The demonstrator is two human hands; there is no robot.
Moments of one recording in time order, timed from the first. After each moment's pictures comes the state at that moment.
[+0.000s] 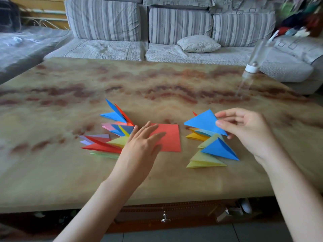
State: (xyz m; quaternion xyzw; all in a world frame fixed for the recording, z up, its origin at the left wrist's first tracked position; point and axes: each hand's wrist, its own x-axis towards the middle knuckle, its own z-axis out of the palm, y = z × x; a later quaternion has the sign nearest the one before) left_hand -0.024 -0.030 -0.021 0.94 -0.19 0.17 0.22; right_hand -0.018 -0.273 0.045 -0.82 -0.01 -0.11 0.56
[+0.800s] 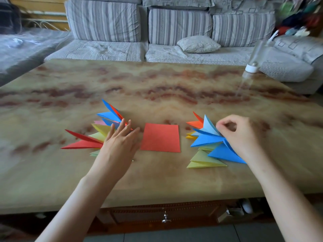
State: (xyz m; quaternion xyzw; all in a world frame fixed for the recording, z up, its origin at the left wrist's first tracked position) left_hand -0.010 0.014 -0.025 0.97 -0.14 0.13 0.13; right_hand -0.006 -0.275 0.017 -0.92 0.05 -0.20 0.33
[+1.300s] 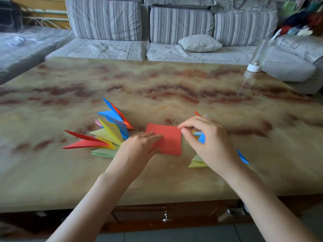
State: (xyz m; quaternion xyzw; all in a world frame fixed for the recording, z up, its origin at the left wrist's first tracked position) left_hand -0.020 -0.022 -0.014 0.95 -0.19 0.12 0.22; right_hand -0.022 -0.215 0.014 -0.89 -0.23 -0.24 0.33
